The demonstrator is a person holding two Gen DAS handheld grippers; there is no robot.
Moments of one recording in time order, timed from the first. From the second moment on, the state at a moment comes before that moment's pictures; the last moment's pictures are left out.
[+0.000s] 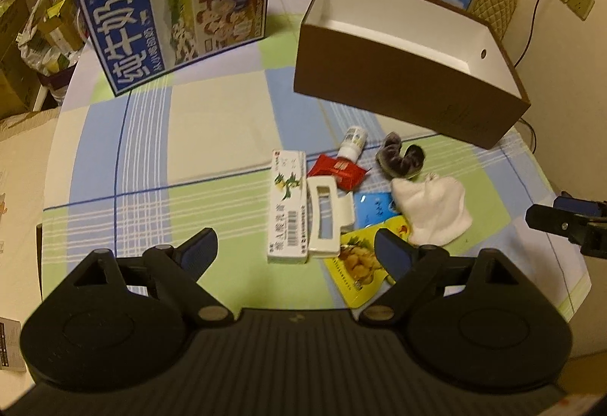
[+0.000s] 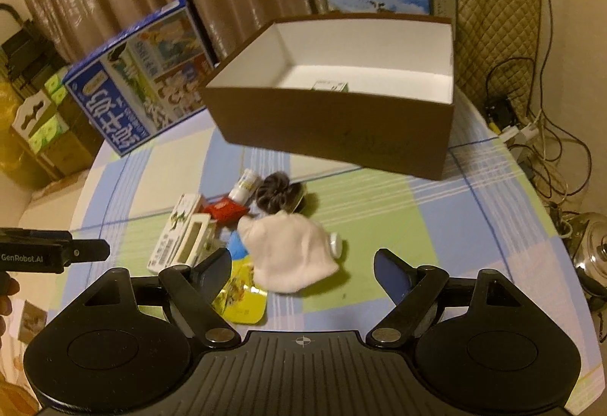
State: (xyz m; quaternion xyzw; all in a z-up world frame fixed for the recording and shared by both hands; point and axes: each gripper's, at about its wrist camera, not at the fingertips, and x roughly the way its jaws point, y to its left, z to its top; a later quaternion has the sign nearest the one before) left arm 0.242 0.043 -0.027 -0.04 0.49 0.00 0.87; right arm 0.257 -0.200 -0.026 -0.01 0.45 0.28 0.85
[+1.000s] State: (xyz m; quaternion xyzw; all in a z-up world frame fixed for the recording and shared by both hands) left arm 0.250 0.062 -0.075 -0.06 0.53 0.04 0.85; right arm 0.282 -0.152 -0.085 -0.06 0.46 0.32 0.83
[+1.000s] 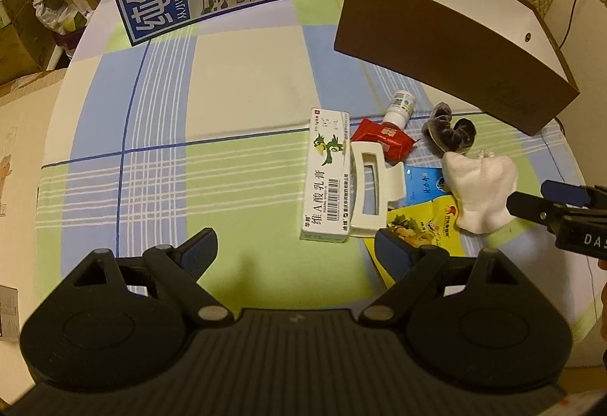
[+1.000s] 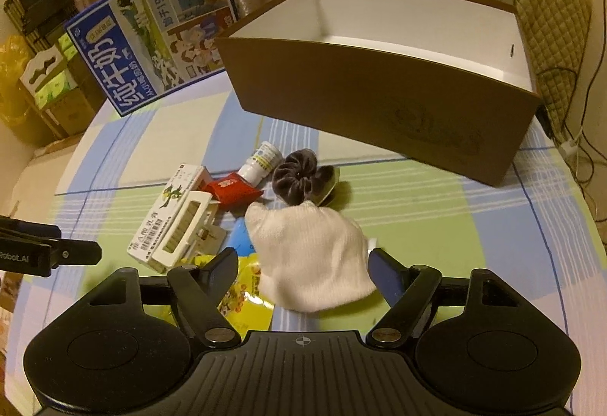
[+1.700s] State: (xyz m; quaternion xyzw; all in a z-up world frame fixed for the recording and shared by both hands) left arm 0.262 0.060 -0.090 -0.05 0.54 0.05 0.84; right arm 0.287 -0.124 -0.115 -0.15 0.41 0.35 0.83
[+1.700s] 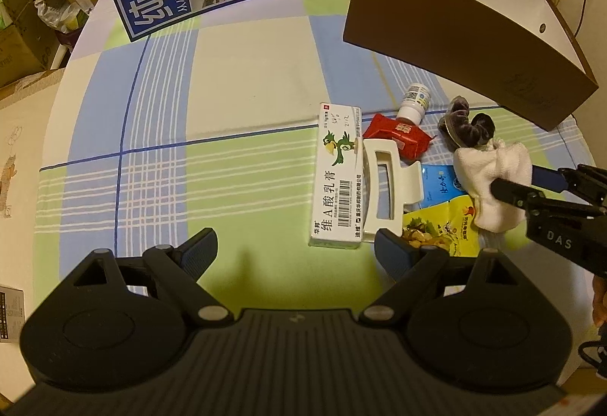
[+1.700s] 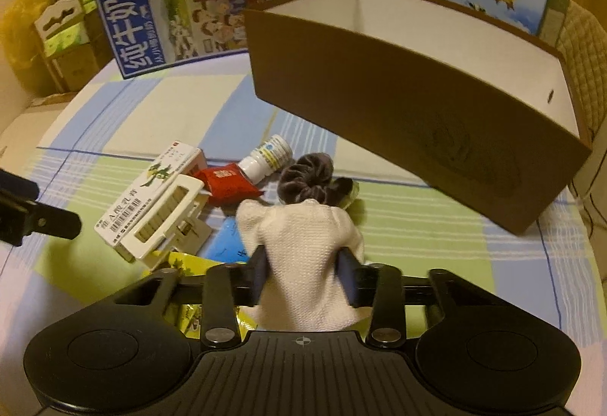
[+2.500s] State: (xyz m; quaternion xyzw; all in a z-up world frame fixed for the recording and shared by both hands) left arm 0.321 0.056 -0.128 -0.02 0.54 0.00 0.84; right arm 0.303 -0.214 -0.060 0.01 0.41 0.27 0.87
